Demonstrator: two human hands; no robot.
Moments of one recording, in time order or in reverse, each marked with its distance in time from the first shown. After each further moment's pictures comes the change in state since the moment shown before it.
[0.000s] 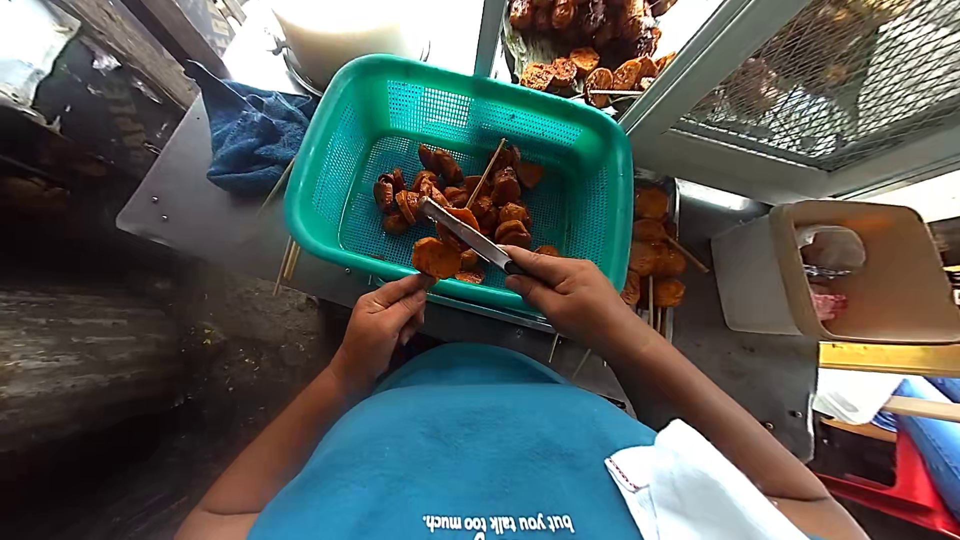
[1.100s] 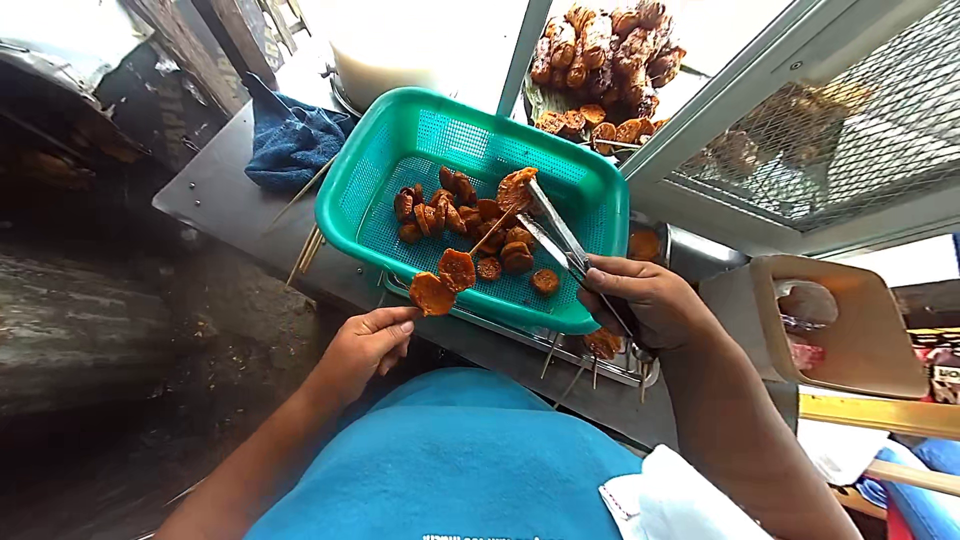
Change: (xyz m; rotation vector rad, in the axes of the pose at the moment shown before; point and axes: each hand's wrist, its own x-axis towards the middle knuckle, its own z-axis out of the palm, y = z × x) left_hand -0.046 0.016 -0.011 0.037 0.025 -0.119; right_hand -0.012 0.030 -0.066 0.687 -0.097 0.417
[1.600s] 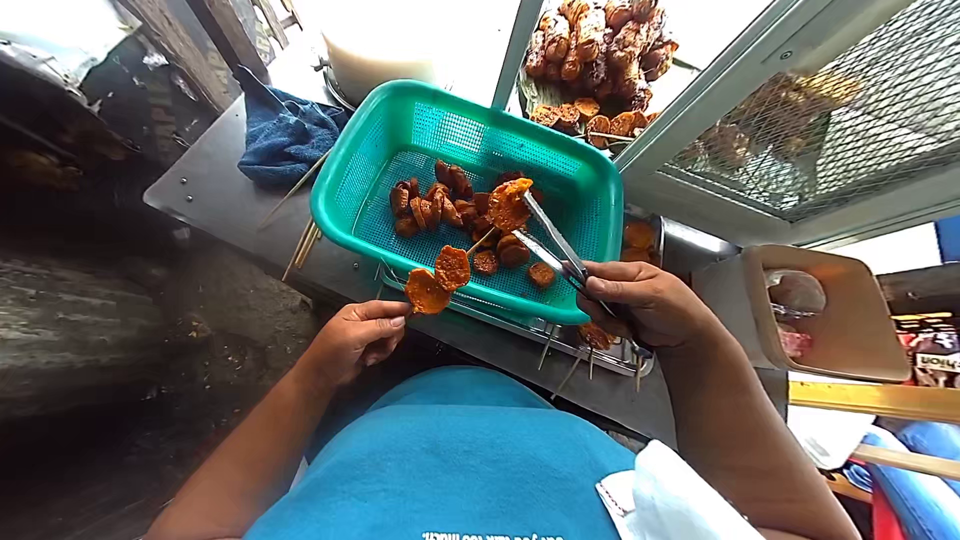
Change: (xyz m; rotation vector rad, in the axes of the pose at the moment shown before) left_hand 0.011 -0.011 -0.022 -0.146 -0.237 0.018; right_hand -0.008 0.011 -0.007 0.038 -0.217 -0.039
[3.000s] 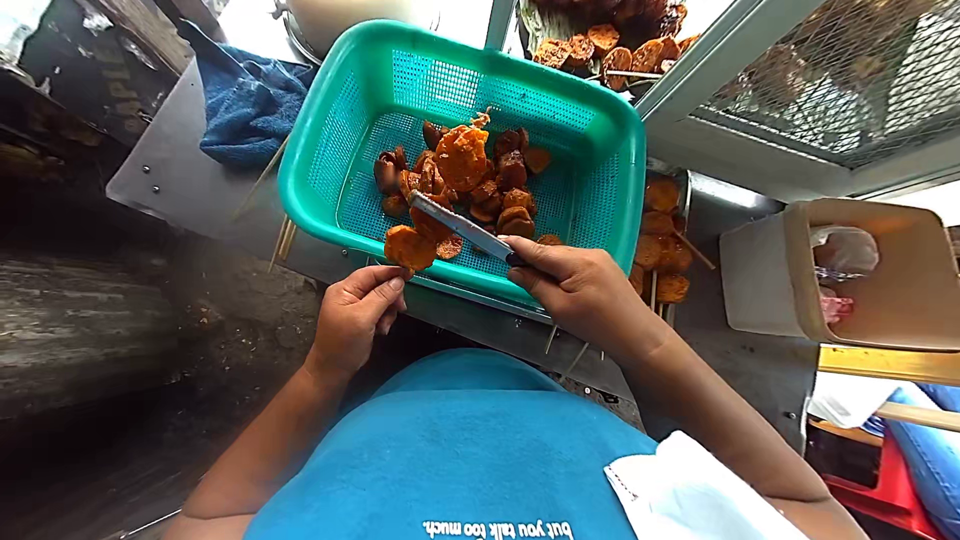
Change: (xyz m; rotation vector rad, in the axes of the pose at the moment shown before) left_hand 0.025 -0.001 0.024 0.163 0.356 0.199; right_hand 0.034 0.006 0.070 -0.968 0.282 -0.445
